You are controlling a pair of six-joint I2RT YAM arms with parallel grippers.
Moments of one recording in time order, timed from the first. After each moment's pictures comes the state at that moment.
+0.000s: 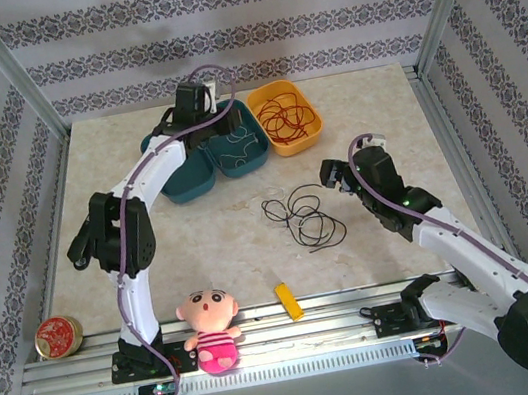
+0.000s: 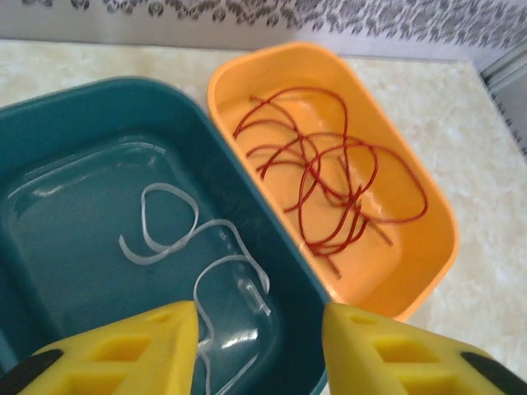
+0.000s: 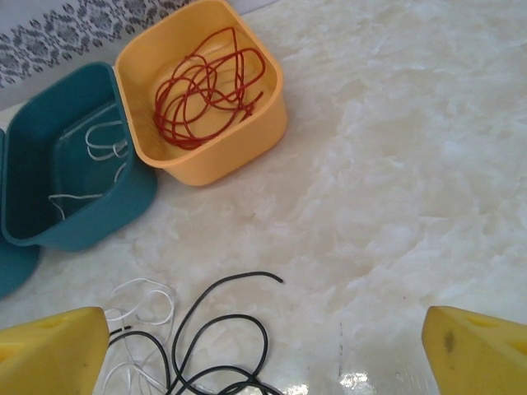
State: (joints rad) left arm -0.33 2.04 1.76 -0.37 0.20 -0.35; right arm 0.42 1.00 0.72 -0.33 0.24 0.58
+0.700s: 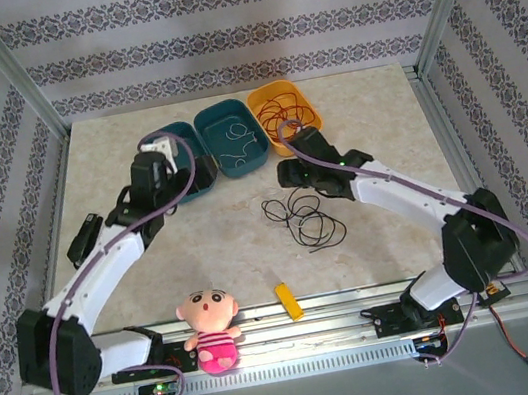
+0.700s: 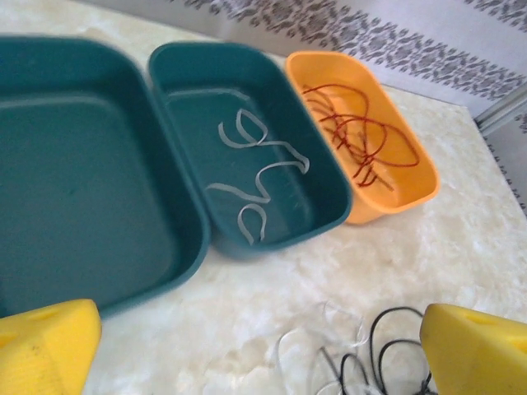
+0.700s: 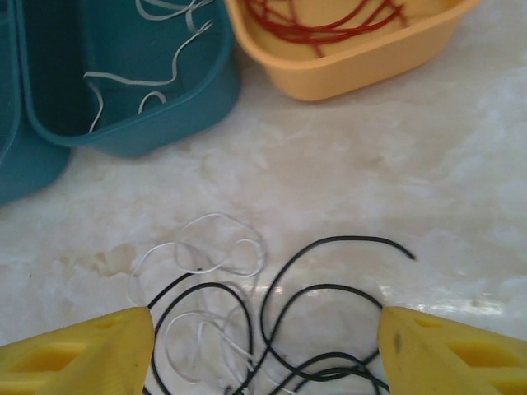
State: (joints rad) left arm -0.33 1.23 0.90 -0.18 0.02 -0.48; right arm 0.59 1.51 1.13 -0.49 0.15 0.56
